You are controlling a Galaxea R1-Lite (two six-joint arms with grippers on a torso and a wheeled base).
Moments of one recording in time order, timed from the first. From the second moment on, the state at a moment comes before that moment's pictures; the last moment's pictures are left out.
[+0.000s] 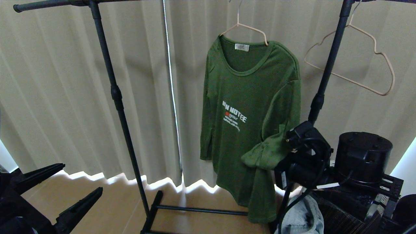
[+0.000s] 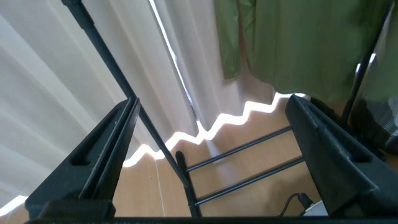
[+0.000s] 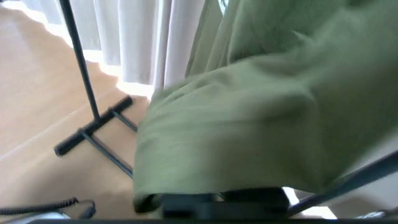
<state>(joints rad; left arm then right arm) -0.12 0.97 -0.16 -0.64 -0.23 0.29 0.60 1.69 -0.48 -0.95 -0.13 -0.08</state>
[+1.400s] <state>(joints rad) -0.12 0.97 -0.15 -0.64 -0.23 0.30 0.42 1.49 -0.35 -0.23 -0.38 -0.22</state>
